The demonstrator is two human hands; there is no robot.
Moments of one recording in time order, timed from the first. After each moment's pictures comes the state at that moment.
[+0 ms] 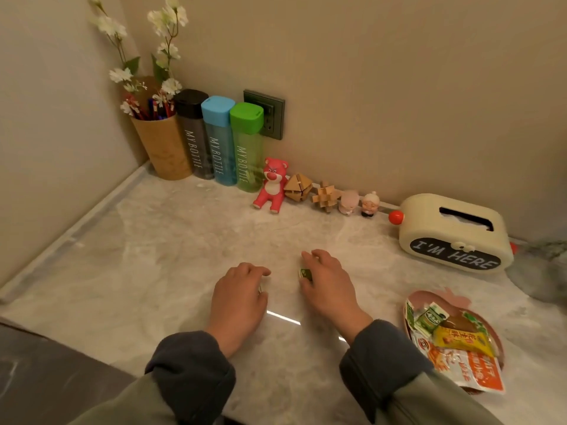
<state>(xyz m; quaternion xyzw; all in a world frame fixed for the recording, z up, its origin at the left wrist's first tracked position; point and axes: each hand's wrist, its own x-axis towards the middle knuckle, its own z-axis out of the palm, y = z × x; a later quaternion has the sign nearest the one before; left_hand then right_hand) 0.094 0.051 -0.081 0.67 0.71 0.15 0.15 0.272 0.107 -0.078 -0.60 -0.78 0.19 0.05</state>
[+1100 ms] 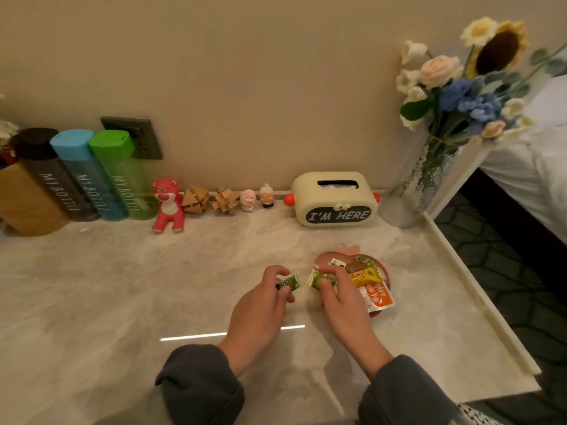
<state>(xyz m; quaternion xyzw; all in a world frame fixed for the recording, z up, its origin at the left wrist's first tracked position) 0.224 0.034 -0.056 0.75 0.51 0.22 0.36 0.386 -0.003 -0.064 -0.73 -0.50 0.26 0.39</state>
